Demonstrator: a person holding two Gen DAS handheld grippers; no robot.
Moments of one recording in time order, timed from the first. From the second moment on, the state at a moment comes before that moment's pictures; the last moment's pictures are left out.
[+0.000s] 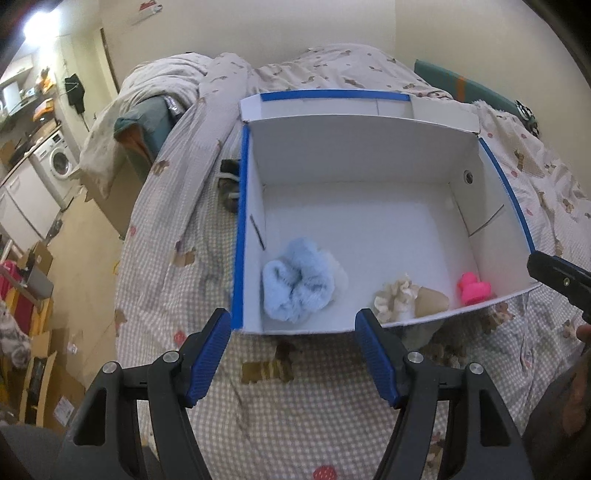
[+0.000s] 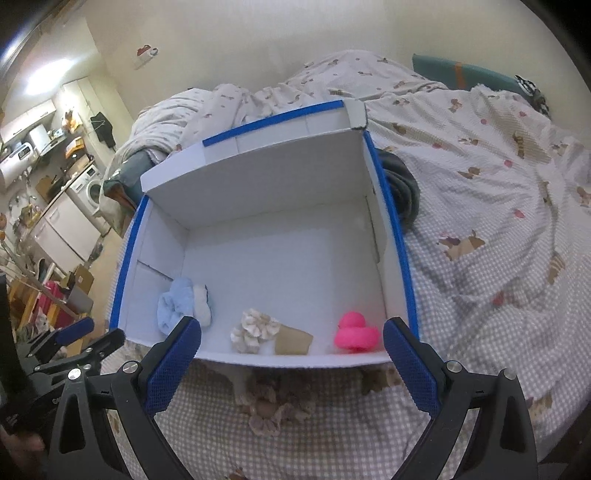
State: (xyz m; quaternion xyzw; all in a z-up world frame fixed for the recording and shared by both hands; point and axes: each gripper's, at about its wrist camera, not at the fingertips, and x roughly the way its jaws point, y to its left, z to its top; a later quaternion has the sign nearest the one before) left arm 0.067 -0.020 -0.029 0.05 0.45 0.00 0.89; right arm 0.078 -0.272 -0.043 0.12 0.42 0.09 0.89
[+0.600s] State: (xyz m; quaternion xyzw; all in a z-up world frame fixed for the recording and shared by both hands) left arm 0.041 0.006 -0.046 0.02 0.46 0.04 0.89; right arm 0.056 -0.273 -0.060 0.14 0.45 0.08 0.88
